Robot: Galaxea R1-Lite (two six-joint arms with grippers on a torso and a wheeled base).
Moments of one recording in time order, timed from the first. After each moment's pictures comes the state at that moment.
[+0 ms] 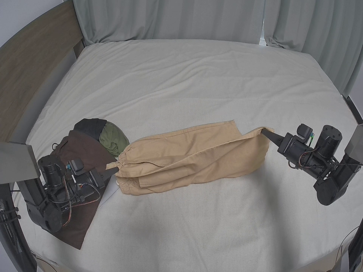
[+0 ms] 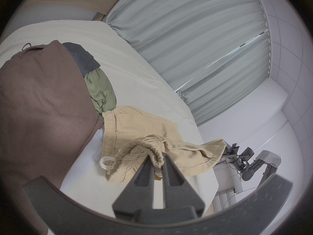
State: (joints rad) left arm -0.07 2.13 -0.35 -1.55 -0.57 -0.63; right arm 0.17 2.03 -0.56 -1.52 0.47 0.65
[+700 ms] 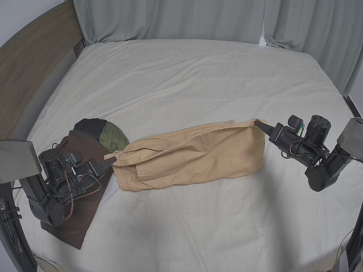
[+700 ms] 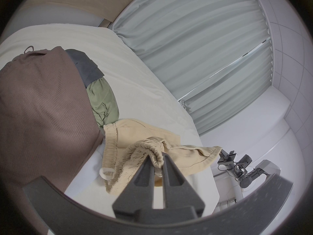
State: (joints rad) left arm -0.07 2.14 -0.43 -1.55 -0.49 -0.71; right arm 0.16 2.11 -0.78 -1.37 0.47 0.65
